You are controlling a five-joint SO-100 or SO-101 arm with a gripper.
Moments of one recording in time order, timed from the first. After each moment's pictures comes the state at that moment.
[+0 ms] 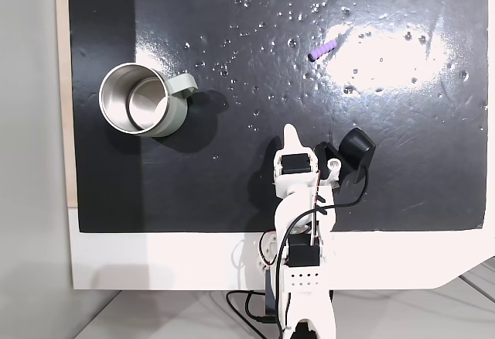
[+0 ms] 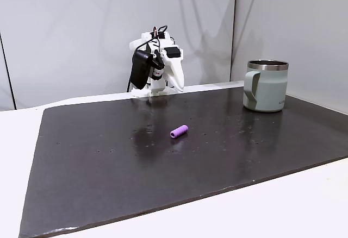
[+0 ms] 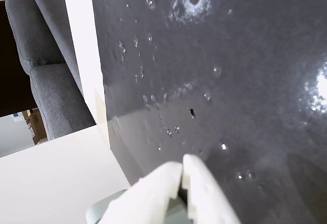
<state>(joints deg) -3.2 189.2 177.8 44.2 -1.9</state>
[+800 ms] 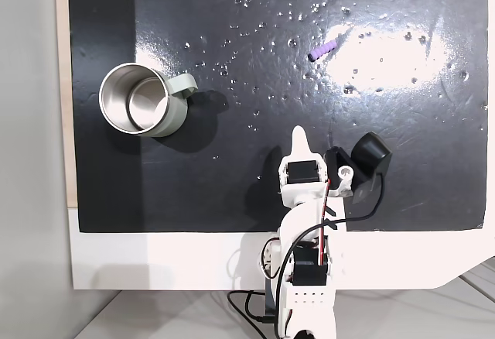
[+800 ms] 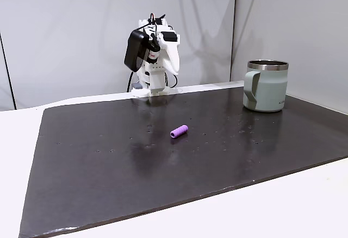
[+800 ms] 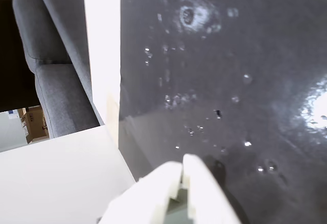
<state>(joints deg) -0.2 183.7 160.8 53.2 -7.6</state>
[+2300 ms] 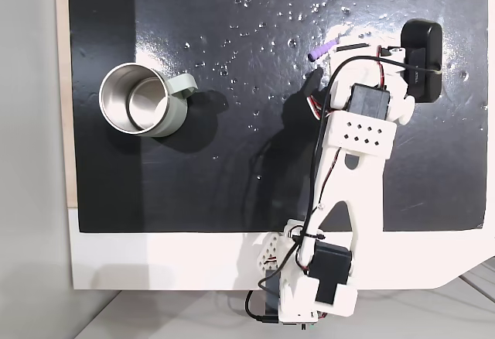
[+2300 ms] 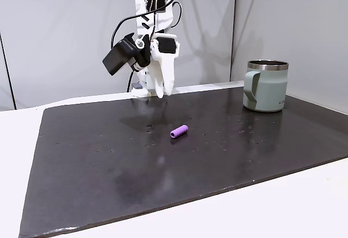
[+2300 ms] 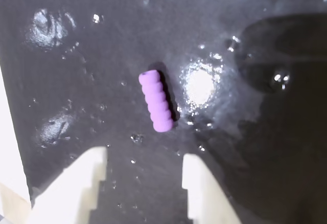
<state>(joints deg) 10.4 87.4 91.5 59.6 -21.2</state>
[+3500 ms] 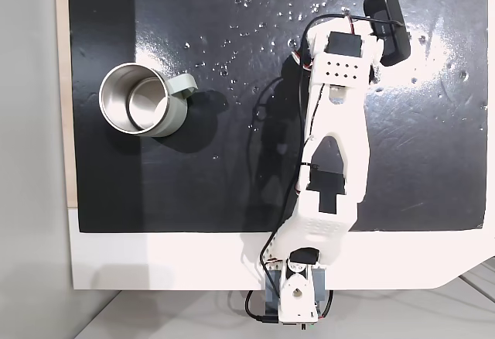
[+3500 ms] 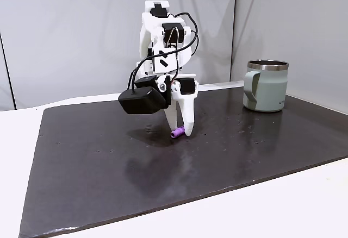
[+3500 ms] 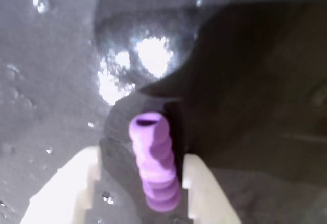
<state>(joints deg) 5.5 55.1 66.1 64.2 -26.8</state>
